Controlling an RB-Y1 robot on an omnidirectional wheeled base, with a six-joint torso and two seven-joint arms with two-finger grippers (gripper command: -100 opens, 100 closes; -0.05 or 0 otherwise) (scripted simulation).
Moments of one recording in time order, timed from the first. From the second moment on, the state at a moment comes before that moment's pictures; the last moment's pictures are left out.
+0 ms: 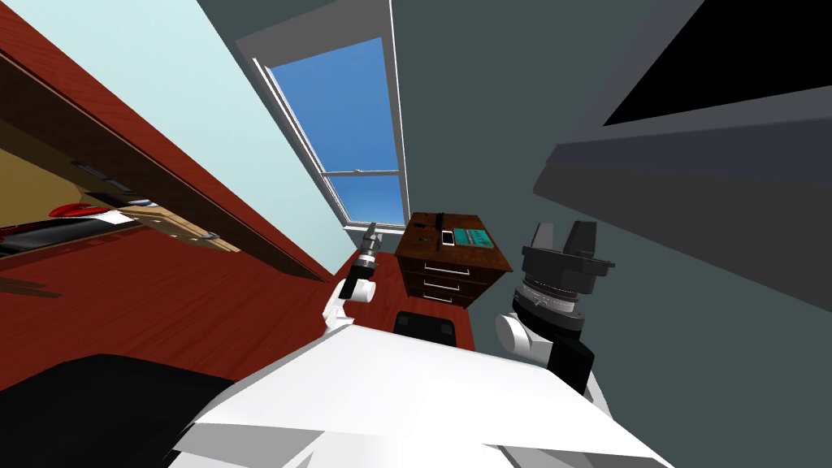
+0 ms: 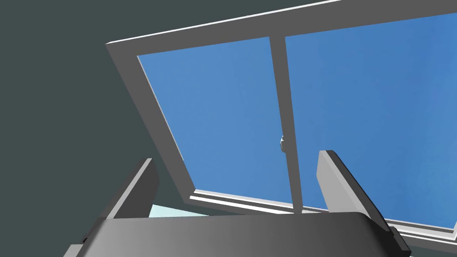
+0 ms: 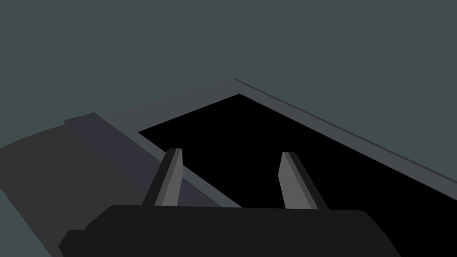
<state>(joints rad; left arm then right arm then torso) 0.30 0.11 0.01 -2.06 -0.01 -0.16 0.02 0.49 -0.03 0.05 -2.35 -0.03 -0.65 0.13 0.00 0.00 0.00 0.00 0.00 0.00</state>
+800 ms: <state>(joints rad) 0.07 0.14 0.00 -1.90 0.01 0.04 0.01 0.49 -0.03 0.05 -2.35 -0.03 -0.65 0.13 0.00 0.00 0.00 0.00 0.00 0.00</state>
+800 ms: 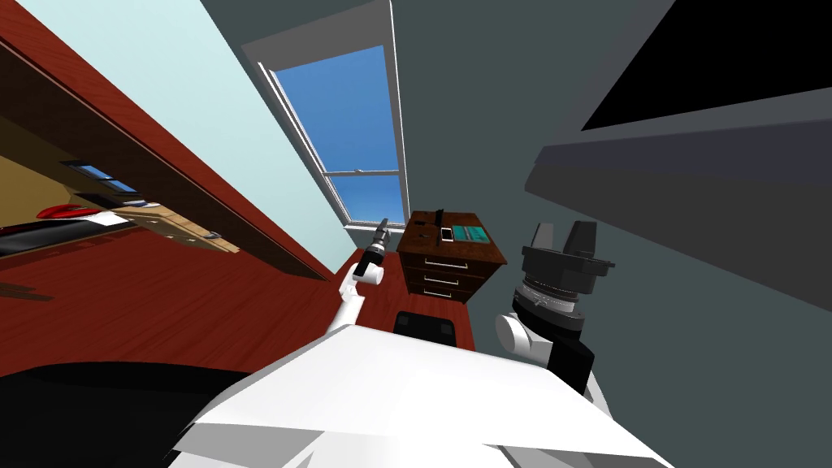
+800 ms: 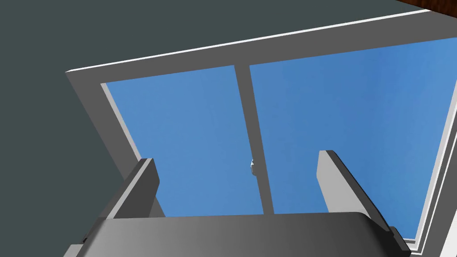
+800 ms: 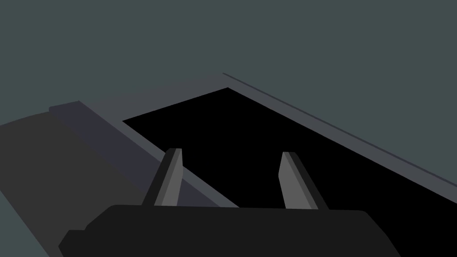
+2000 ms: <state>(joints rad) -0.29 0.17 0.00 -1.63 0.05 0.37 0.00 0.49 -0.03 0.05 -2.35 -0.03 -0.65 0.13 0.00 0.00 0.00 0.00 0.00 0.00</state>
